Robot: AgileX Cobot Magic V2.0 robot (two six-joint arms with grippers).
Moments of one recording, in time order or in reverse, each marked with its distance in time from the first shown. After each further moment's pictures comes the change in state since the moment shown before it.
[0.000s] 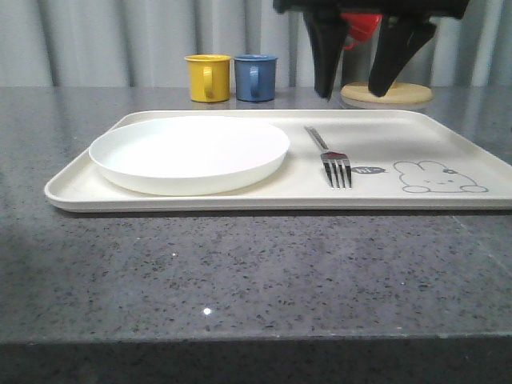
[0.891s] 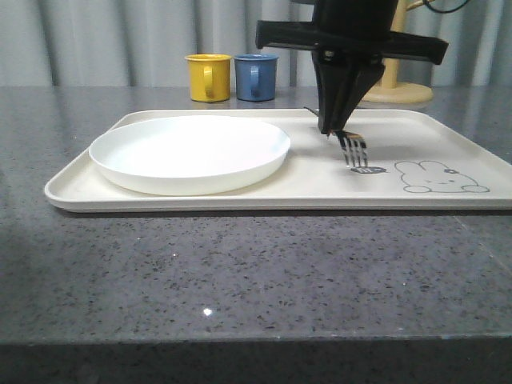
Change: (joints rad) left arm 0.000 0.000 0.000 0.000 0.000 0.000; right arm 0.020 0.133 -0.005 0.064 -0.053 0.194
